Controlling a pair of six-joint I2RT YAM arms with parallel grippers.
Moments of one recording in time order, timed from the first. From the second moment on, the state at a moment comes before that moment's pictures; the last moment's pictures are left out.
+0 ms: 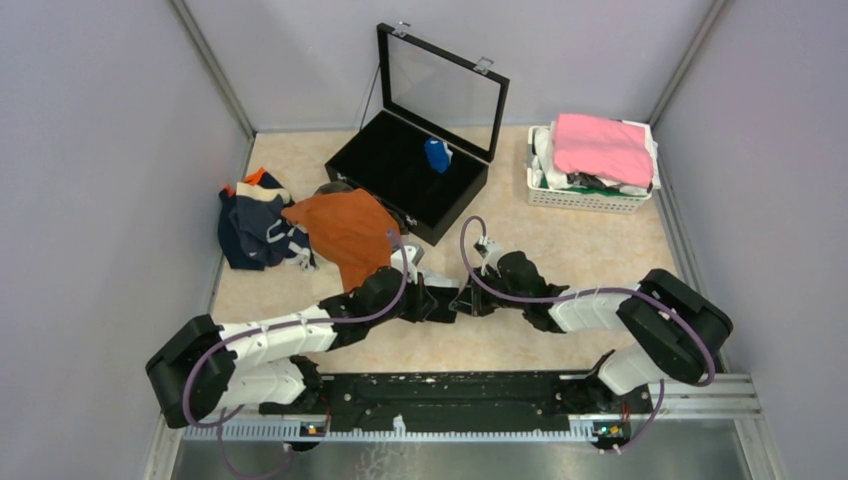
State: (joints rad) left arm -0.93 1.14 0.44 0.16 -0.06 -0.63; right arm 0.78 1.46 0.42 0.50 -0.30 0.64
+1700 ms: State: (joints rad) left arm -0.90 1.38 0.41 0.37 -0.21 -0.76; right arm 1.03 1.18 0.29 0.61 -0.06 -0.37
